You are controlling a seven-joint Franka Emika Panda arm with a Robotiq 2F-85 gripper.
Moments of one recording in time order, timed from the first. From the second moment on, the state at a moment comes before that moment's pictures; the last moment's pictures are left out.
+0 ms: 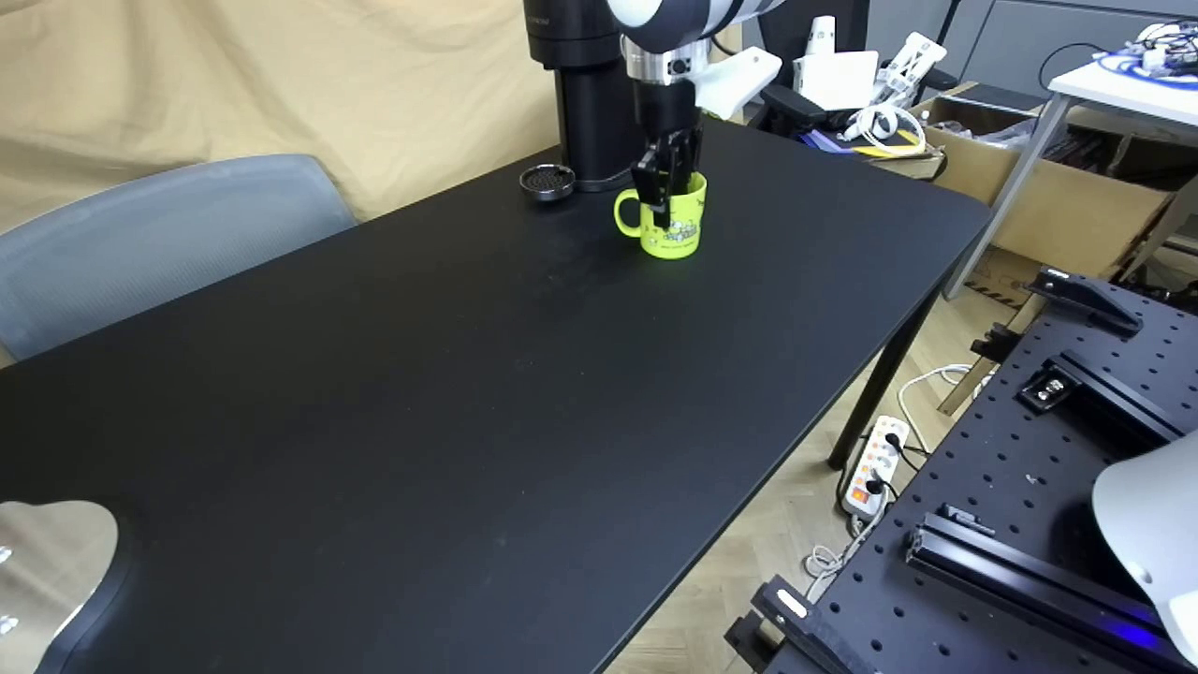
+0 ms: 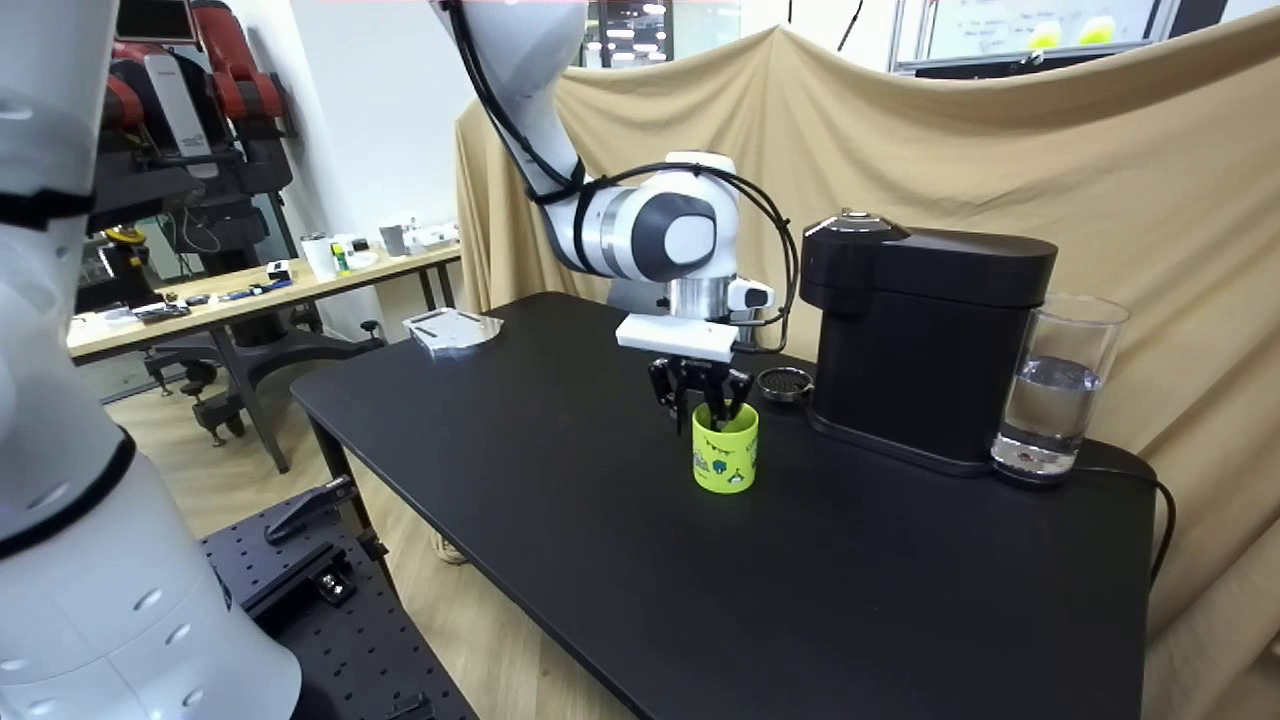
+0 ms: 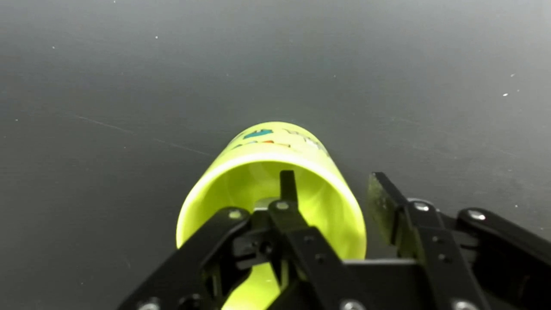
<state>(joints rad) -0.05 0.48 -0.03 -2.13 -0.06 2.56 -0.30</state>
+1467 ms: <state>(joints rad) 0.03 0.46 0.05 -2.04 -0.19 2.55 -0.31</state>
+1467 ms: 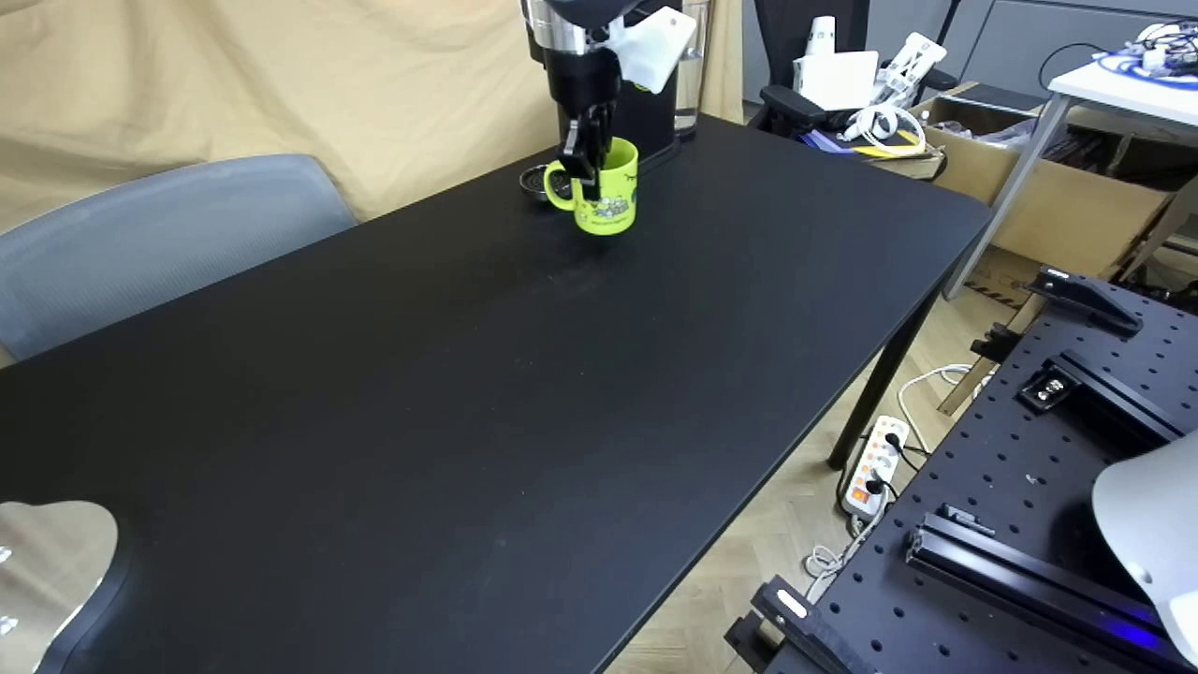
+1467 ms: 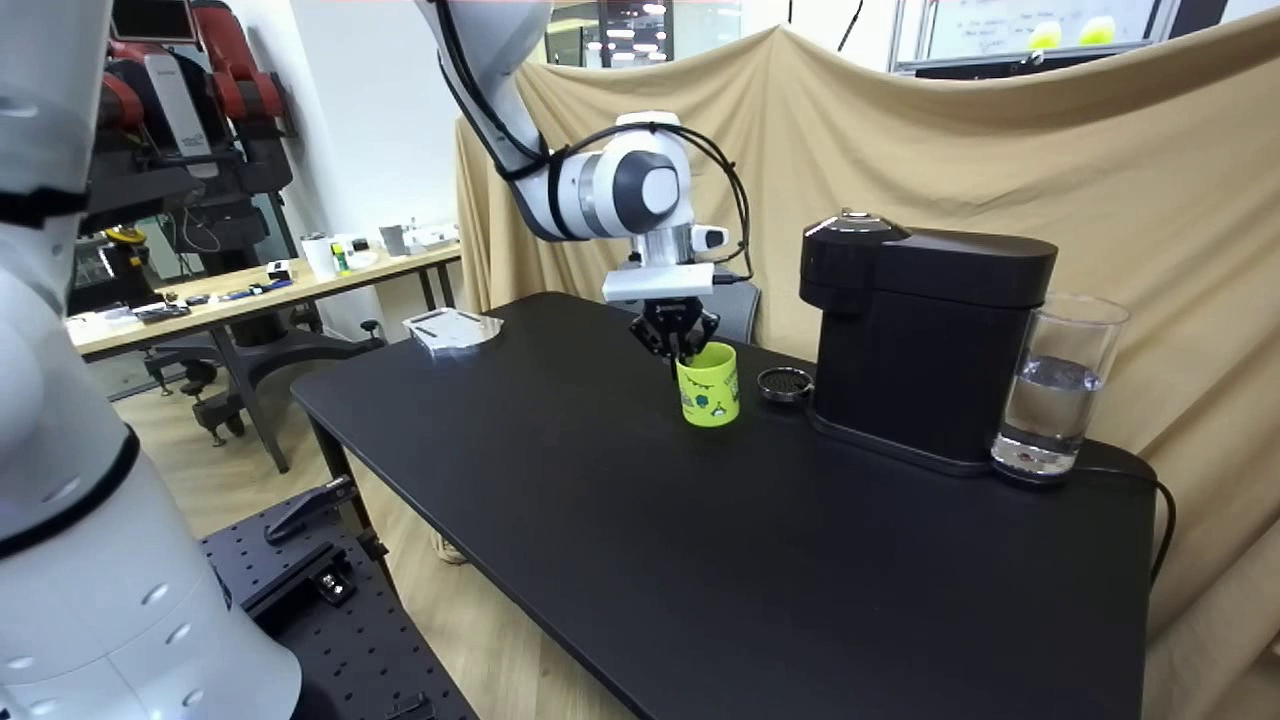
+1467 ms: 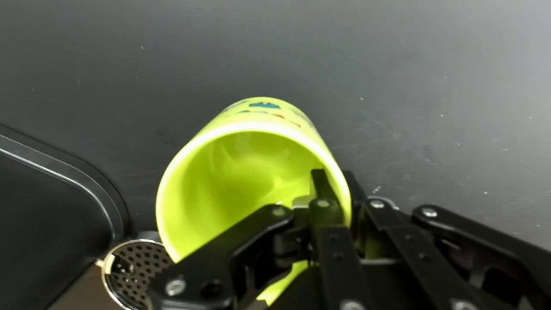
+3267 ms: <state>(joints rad) 0.06 0.57 0.20 -1.94 -0.08 2.36 -0.49</state>
